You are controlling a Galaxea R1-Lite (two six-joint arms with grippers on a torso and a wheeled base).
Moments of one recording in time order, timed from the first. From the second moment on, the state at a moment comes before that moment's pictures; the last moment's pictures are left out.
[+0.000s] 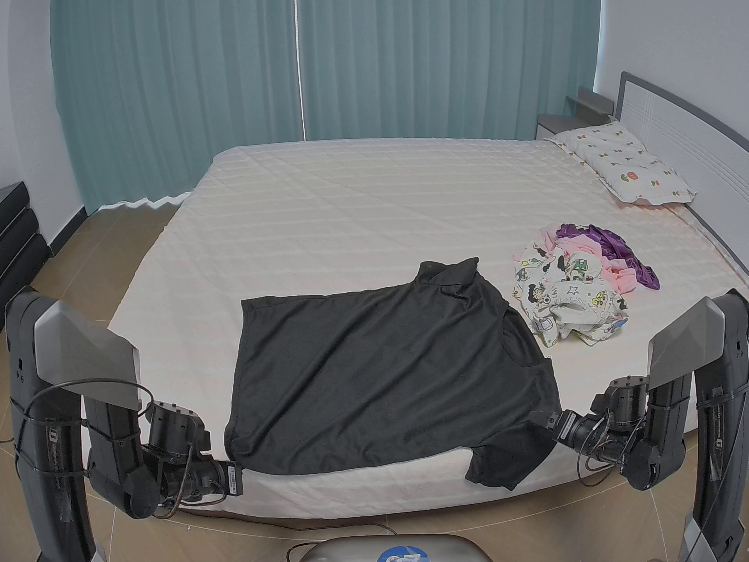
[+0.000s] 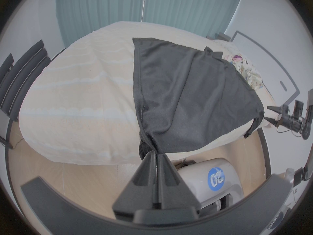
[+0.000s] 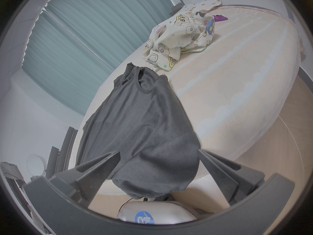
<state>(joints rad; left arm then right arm) -0.21 2.31 -0.21 -1.22 -0.05 -0.24 0.12 2.48 -0.32 -1.55 0.15 0.63</state>
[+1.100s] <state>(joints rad) -0.09 2.26 -0.24 -1.23 -0.19 -0.39 0.05 2.47 -0.71 -1.16 0.15 0.52</state>
